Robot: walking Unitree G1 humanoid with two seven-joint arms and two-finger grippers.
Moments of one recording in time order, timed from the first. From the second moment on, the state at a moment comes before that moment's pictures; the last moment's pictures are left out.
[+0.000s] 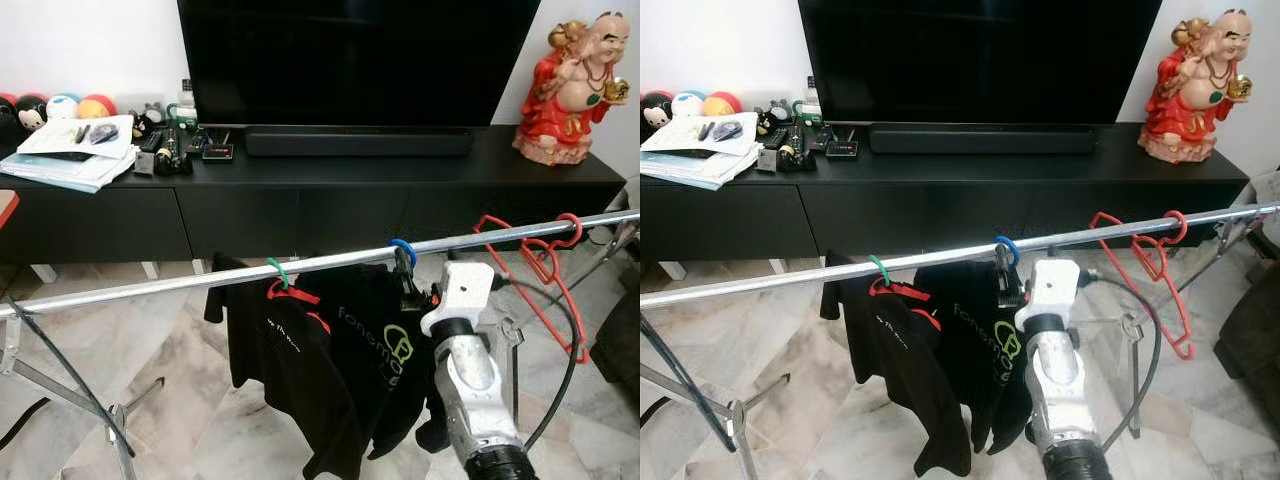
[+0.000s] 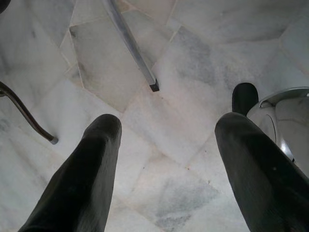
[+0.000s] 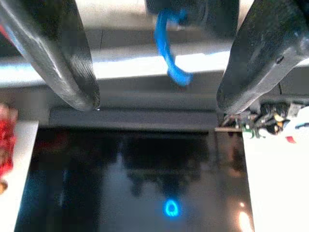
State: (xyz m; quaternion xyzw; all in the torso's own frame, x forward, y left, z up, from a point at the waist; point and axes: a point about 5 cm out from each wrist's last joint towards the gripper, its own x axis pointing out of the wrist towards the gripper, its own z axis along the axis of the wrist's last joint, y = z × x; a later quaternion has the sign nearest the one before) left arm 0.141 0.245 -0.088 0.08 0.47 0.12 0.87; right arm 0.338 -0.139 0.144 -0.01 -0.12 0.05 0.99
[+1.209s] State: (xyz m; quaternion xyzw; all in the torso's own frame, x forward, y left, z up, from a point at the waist) left arm 0.140 0.235 -0.092 0.08 0.48 0.10 0.87; right arm 0.260 -0.199 0.017 -0.04 0.25 -0.14 0.96
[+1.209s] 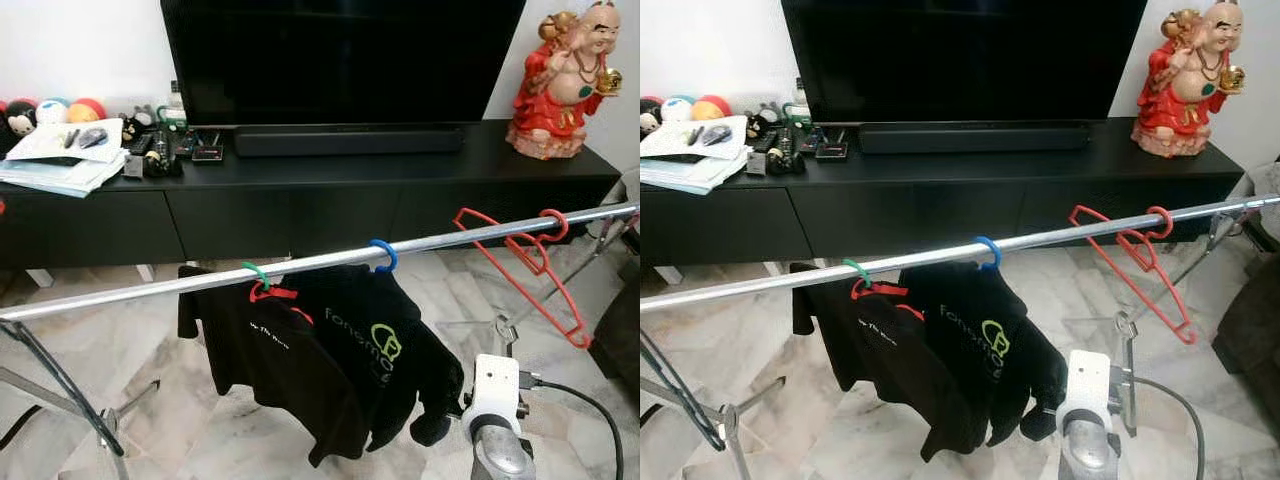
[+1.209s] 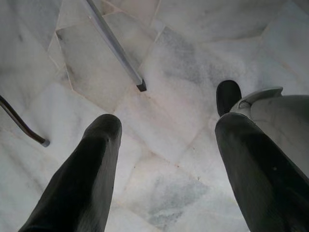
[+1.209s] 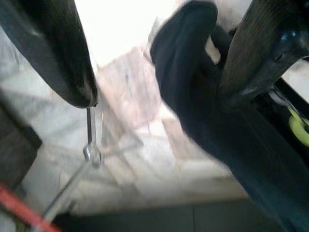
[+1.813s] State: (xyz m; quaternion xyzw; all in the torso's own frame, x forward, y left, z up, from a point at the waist) left arm 0.142 0.233 -0.092 0.08 0.48 0.10 0.87; right arm 0.286 -0.202 0.000 -0.03 0.28 -0.12 0.95
